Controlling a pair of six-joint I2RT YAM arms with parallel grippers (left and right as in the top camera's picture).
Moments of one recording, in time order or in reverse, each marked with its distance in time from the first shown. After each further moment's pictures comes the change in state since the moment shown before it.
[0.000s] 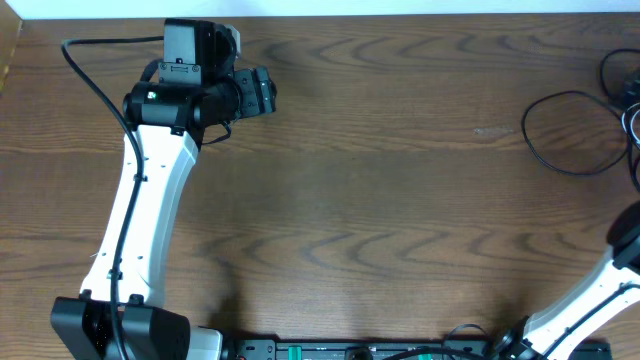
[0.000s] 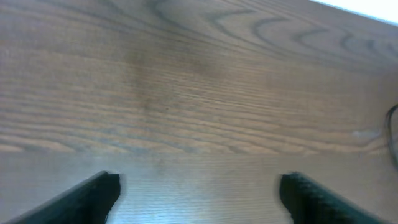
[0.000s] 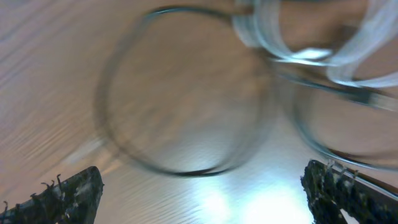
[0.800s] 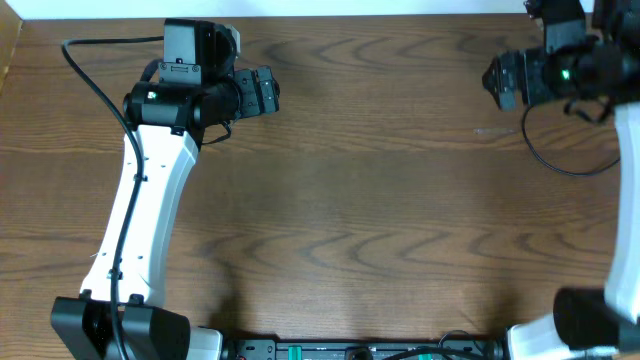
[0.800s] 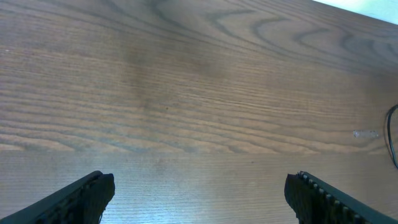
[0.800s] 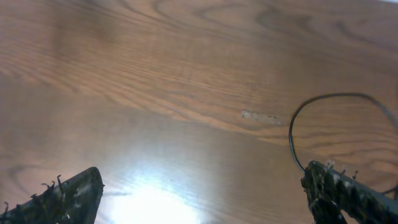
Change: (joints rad) left arm 0.000 0.000 0.000 0.000 0.000 0.000; right arm 0.620 -0.504 0.003 -0.196 0.066 -0.108
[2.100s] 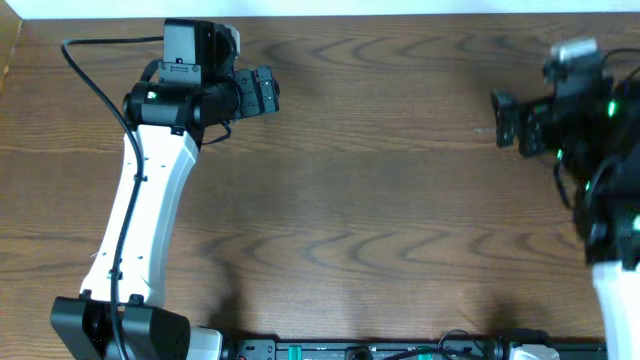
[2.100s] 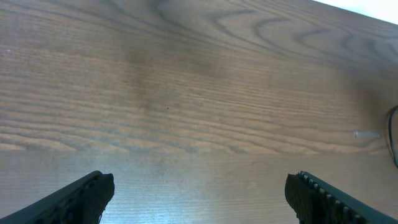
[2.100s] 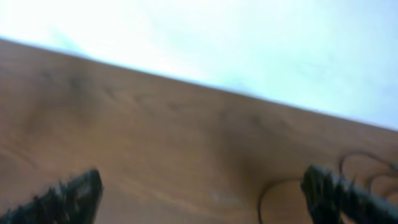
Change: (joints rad) left arm 0.000 0.000 0.000 -0.001 -0.003 0.000; right arm -0.023 -0.595 -0.946 0.909 0.026 -0.002
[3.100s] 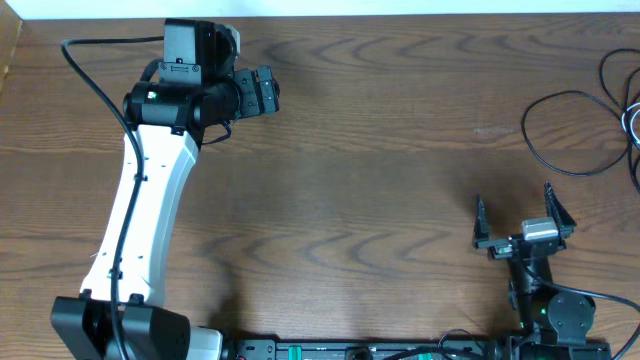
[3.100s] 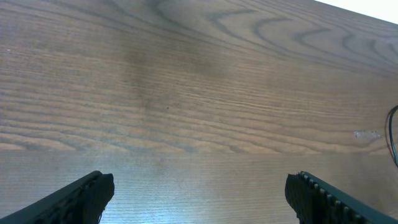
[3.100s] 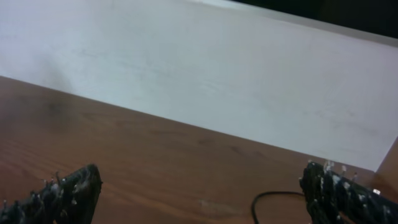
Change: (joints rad) left arm 0.000 0.000 0.000 0.000 0.000 0.000; right arm -0.033 -1.059 -1.182 0.658 0.000 -0.001
